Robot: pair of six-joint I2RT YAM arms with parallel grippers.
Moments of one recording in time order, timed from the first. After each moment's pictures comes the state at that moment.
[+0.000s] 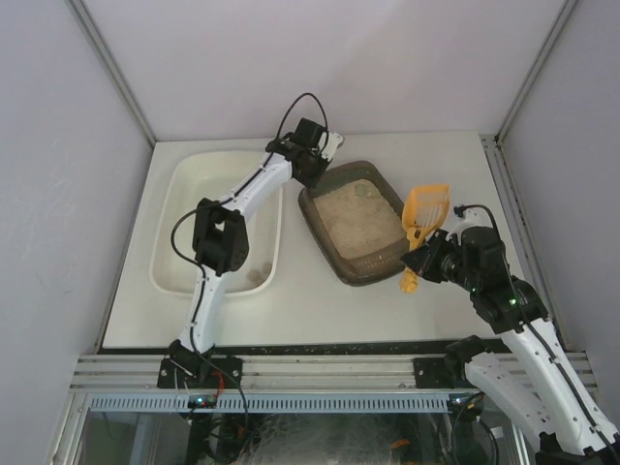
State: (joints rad) left arm -0.52 2.37 2.25 -0.79 0.03 0.22; right arm 0.37 0.64 0.79 -0.72 -0.15 0.71
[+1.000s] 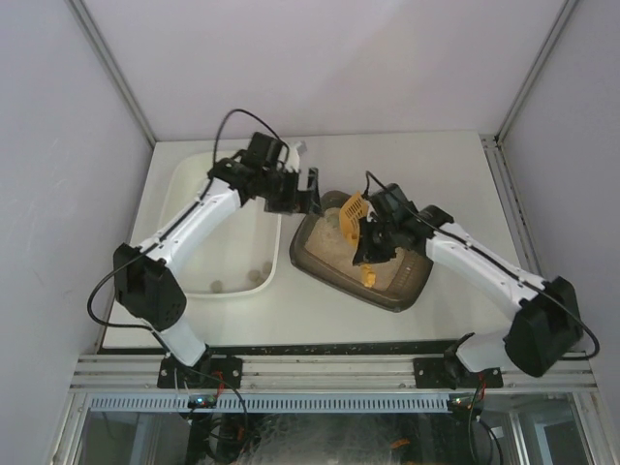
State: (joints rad) left arm -0.56 1.67 1.58 -0.82 0.32 -0.35; right arm 0.60 1.34 1.09 -0.76 -0.23 0.55
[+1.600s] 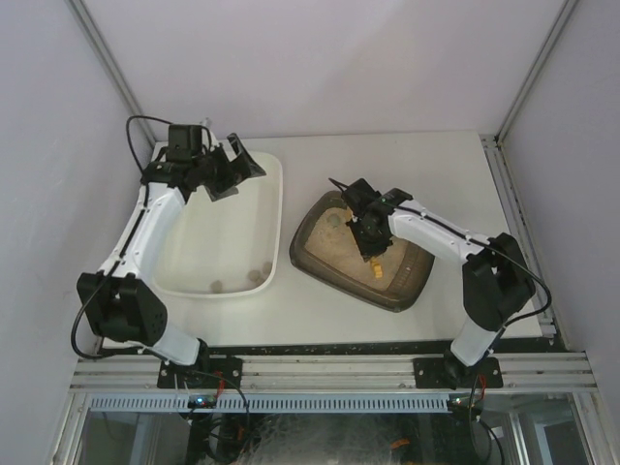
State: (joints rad) left arm -0.15 1.54 1.51 -0.70 0.32 -0.61; right arm 0.64 1.68 1.31 -0.93 0.08 0.28
